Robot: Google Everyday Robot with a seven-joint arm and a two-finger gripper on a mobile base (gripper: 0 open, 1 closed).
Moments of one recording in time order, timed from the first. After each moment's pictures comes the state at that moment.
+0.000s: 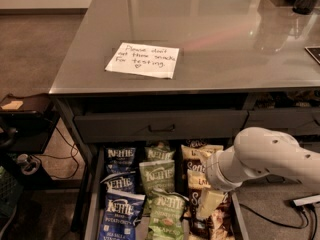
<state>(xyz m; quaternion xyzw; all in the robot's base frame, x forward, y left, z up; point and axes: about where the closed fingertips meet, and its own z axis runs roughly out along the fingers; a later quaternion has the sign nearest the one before) 0.421 -0.116 0.616 -0.66 0.72 0.11 0.20</state>
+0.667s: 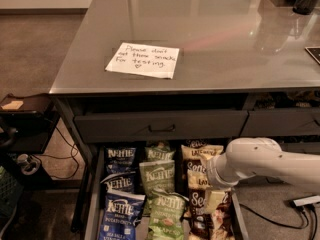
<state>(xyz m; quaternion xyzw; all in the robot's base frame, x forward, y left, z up) 0.462 -0.145 0.534 -0.70 0.68 0.06 0.18</state>
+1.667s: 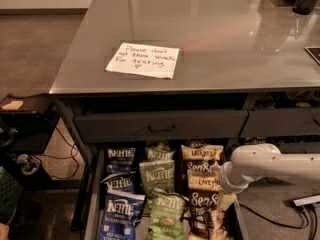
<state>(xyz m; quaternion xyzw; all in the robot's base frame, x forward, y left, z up) 0.475 -0.217 0.453 -0.70 0.71 0.03 0.11</state>
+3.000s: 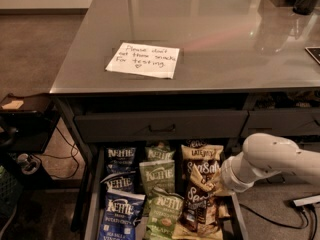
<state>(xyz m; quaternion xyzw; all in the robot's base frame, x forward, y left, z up) 0.449 -0.185 0.523 -0.66 0.73 0.10 0.14</state>
